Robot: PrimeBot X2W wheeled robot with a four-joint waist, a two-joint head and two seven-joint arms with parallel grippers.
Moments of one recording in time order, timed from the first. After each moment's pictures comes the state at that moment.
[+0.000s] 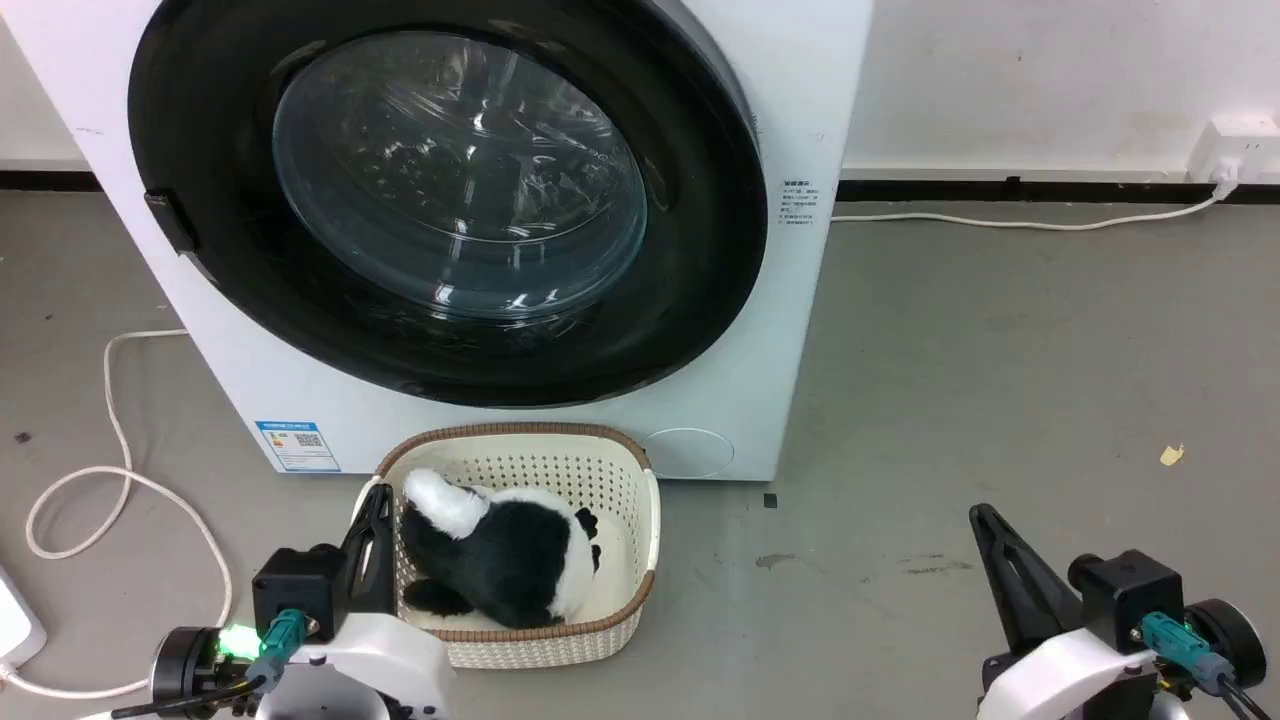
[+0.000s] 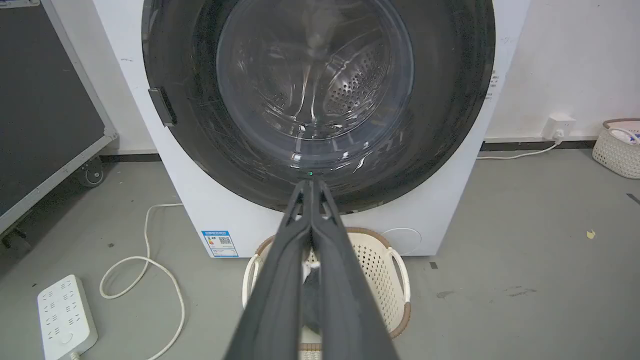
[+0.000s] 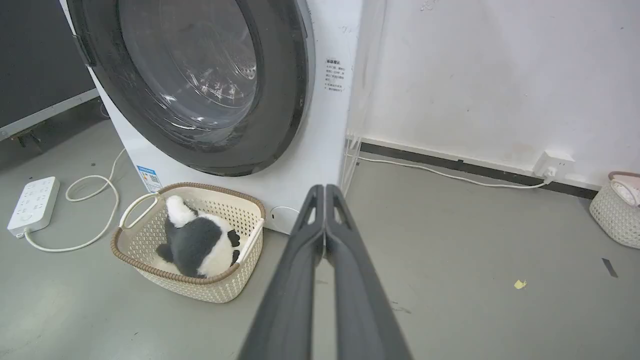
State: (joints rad) left arm -0.02 0.05 0.00 0.00 -0.01 0.00 0.00; right arm 0.01 -0.06 0.00 0.00 0.01 0.13 0.00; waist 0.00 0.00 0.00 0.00
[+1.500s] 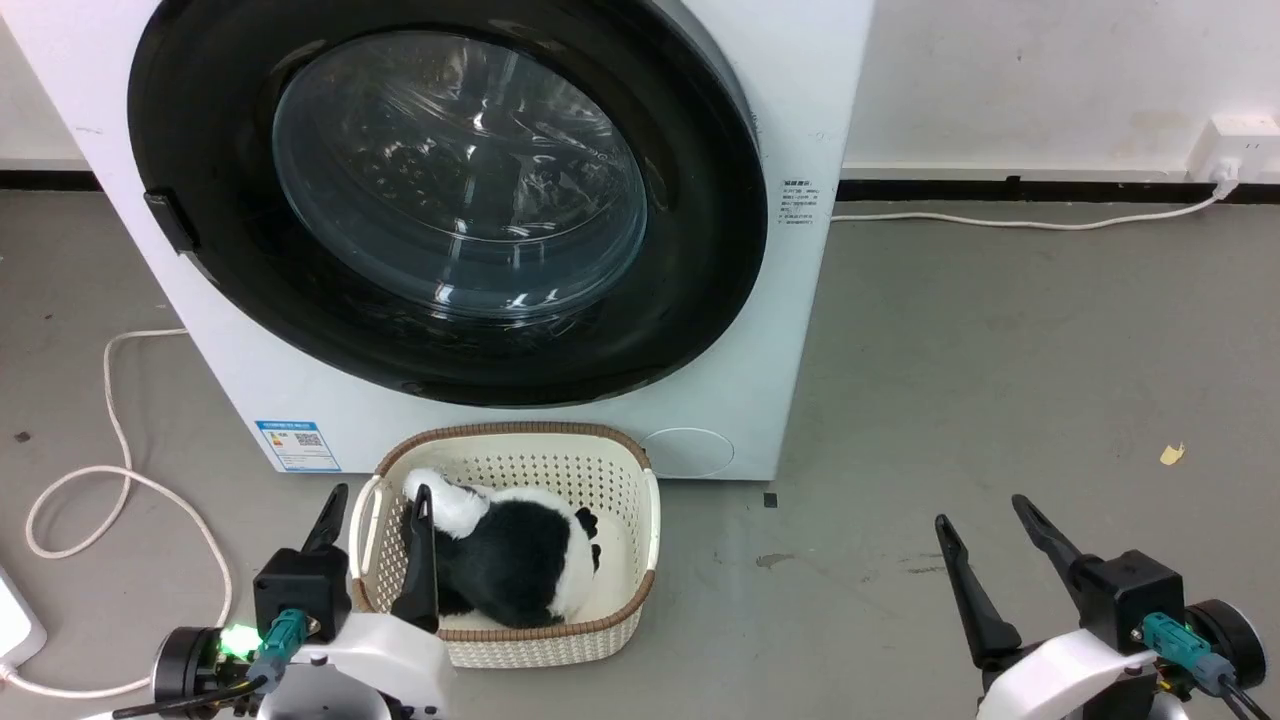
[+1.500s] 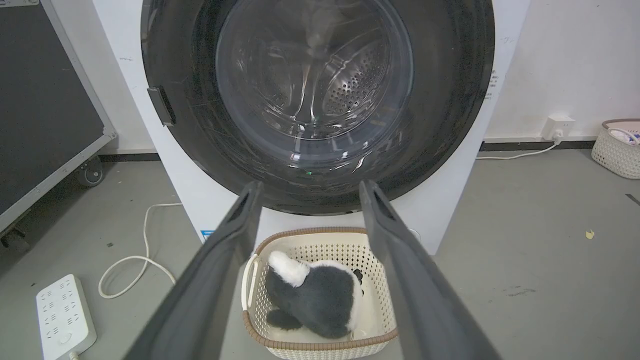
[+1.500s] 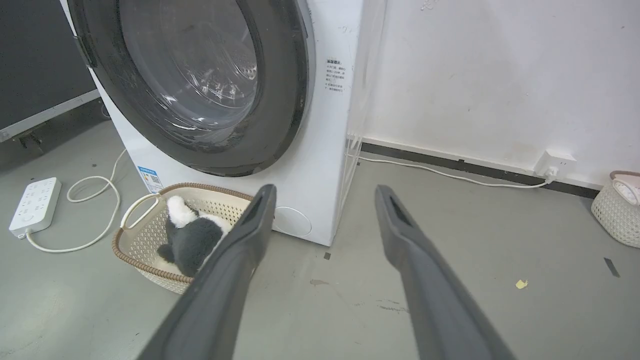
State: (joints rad) left arm -0.02 0.05 0.00 0.00 -0.01 0.01 0.00; right arm 0.01 -0.06 0.00 0.01 0.01 0.13 0.00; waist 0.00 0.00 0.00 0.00
